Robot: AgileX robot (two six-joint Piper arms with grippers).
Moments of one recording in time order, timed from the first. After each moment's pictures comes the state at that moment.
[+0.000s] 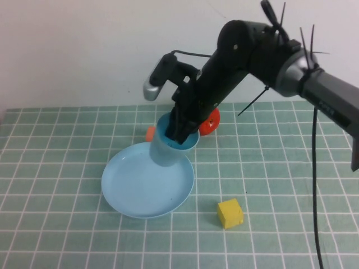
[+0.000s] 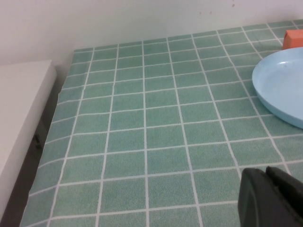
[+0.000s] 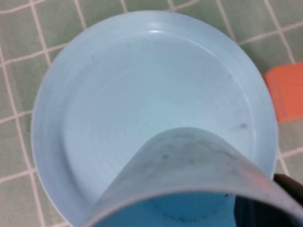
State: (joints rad) right arm 0.55 2.34 -2.21 0.40 1.13 -0.83; left arm 0.00 -0.02 0.02 -0.07 0.38 0.09
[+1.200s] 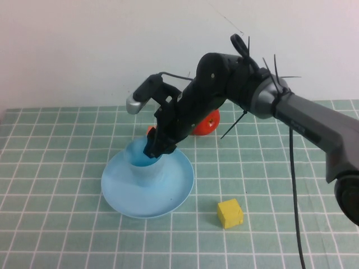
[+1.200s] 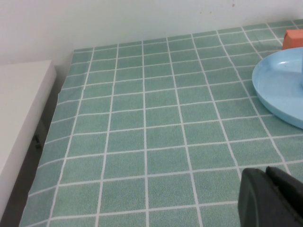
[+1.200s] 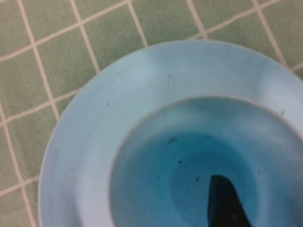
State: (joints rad) right arm 0.60 2.44 -2.22 0.47 1.01 -0.74; left arm 0.00 -0.02 0.02 -0.07 0.38 0.09
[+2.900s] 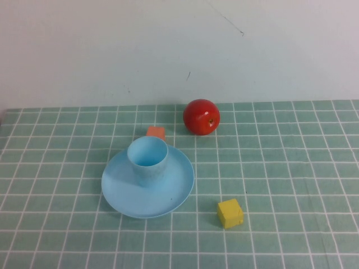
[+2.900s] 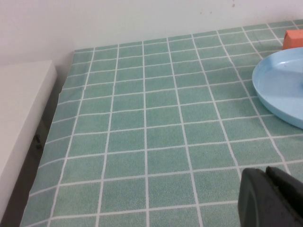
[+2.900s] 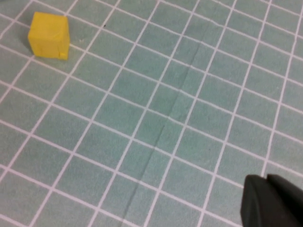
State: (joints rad) right arm 0.57 0.60 -0.44 -0.34 0.76 0.25; left arm 0.00 -0.02 0.02 -0.07 0.38 0.09
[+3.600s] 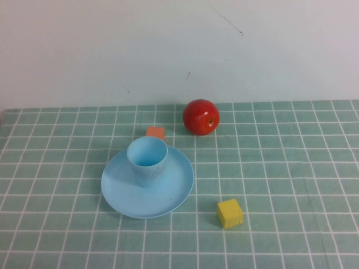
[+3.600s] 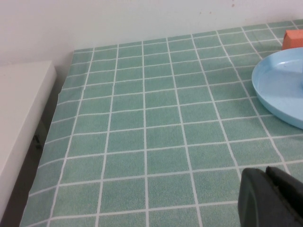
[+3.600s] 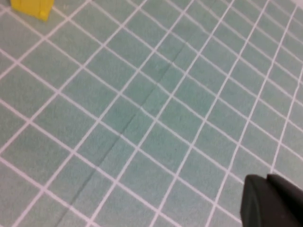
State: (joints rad) right arm 0.53 0.45 -0.29 -0.42 0.66 0.06; left arm 0.00 -0.02 0.02 -0.07 0.38 0.09
